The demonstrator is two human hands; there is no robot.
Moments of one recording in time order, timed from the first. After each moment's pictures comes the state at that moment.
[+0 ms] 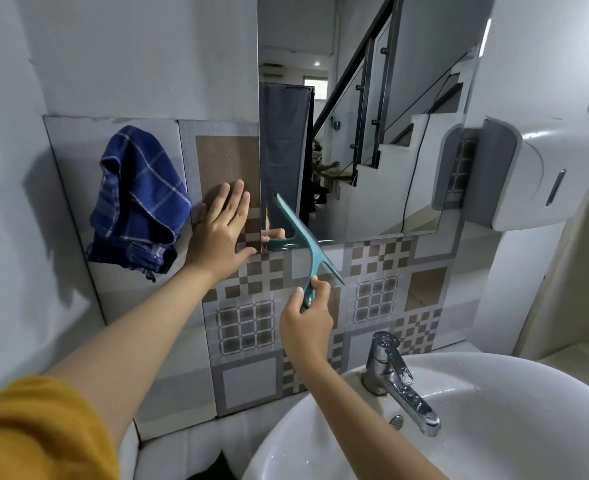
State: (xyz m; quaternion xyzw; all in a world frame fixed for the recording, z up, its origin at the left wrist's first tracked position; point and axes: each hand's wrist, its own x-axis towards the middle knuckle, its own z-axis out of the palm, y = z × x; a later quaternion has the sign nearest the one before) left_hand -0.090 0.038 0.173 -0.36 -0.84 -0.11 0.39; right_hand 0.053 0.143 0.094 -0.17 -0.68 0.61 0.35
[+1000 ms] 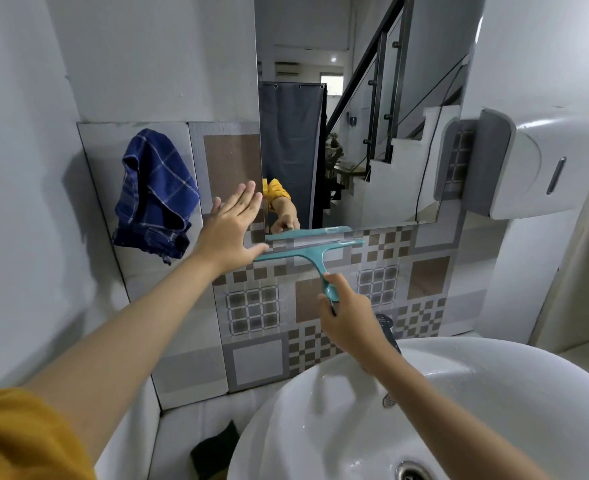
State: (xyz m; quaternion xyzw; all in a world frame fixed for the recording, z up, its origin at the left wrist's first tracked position) left_hand -0.030 0.034 0.190 -0.39 -0.84 -0.13 0.35; right_hand 0.114 0.214 0.098 -0.05 -0.90 0.37 0.24
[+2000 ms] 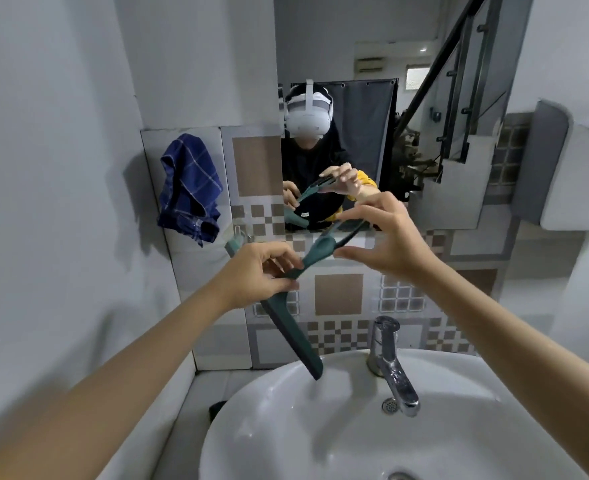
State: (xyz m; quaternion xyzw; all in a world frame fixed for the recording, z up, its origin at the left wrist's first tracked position) left_hand 0.110 0.060 0.183 -0.36 -0.84 -0.39 0.11; right_hand 0.118 0.305 0.197 0.25 -0.86 0.26 0.35
